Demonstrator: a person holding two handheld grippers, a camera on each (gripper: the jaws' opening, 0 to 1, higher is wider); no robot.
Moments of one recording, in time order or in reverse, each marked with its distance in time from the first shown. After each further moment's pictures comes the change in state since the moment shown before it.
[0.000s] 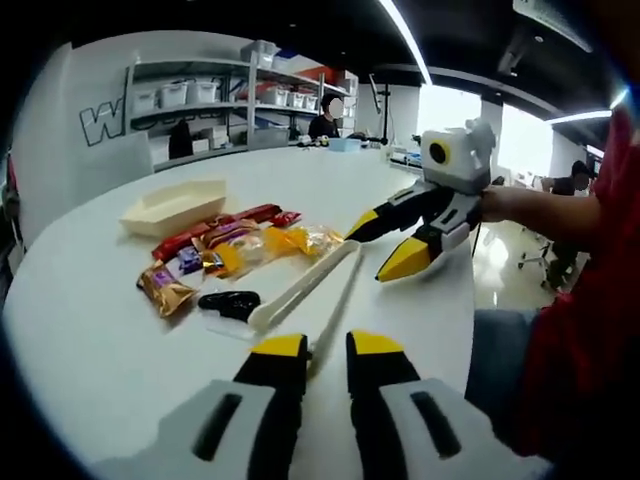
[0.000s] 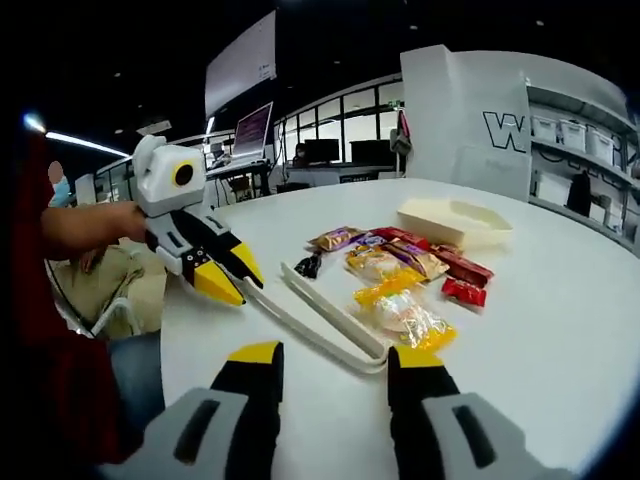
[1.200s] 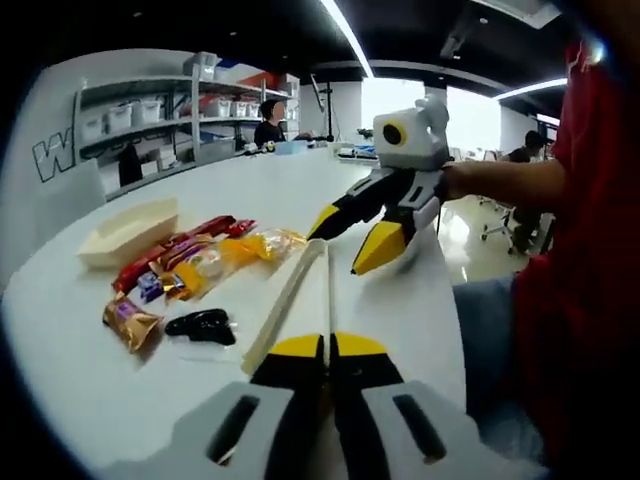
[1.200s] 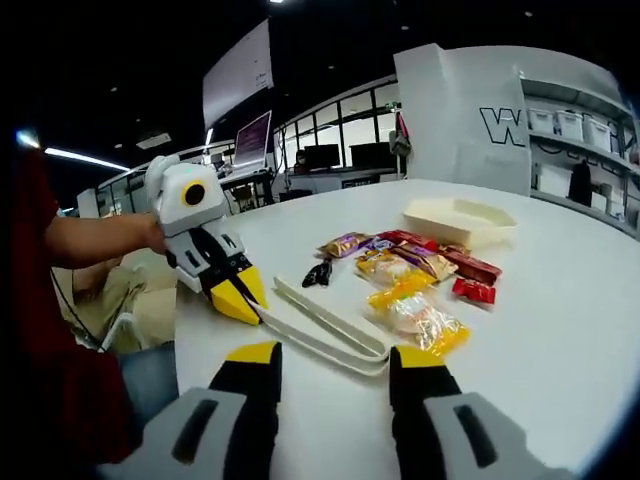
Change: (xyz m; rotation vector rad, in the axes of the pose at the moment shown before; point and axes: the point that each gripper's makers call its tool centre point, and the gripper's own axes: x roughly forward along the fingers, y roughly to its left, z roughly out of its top) left arm 0.005 -0.016 -0.003 0.134 -0.023 -0.202; right arm -0.002 0.011 0.005 0.044 -0.024 0.024
